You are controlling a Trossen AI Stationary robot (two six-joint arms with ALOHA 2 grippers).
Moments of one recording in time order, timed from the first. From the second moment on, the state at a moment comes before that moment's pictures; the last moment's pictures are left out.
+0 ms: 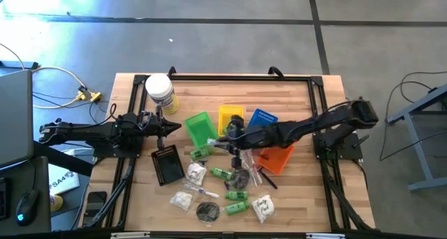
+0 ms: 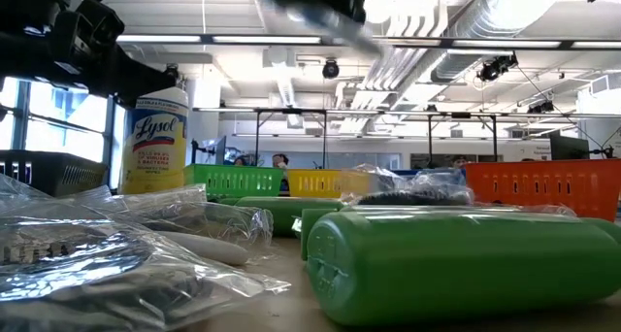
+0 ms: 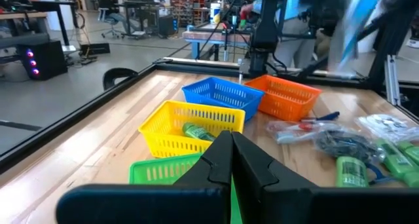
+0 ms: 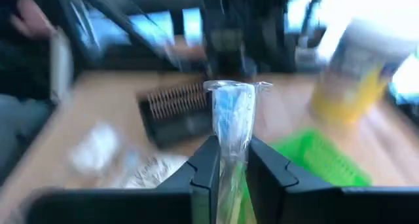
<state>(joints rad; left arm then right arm) 0.08 0.26 0.05 0.20 -0.11 -0.05 0.20 1.59 1.16 0.15 0.18 0.04</state>
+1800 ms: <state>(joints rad) 0.08 0.26 0.05 0.18 -0.13 -0.03 0.12 1.06 0.48 0.65 0.26 0.11</state>
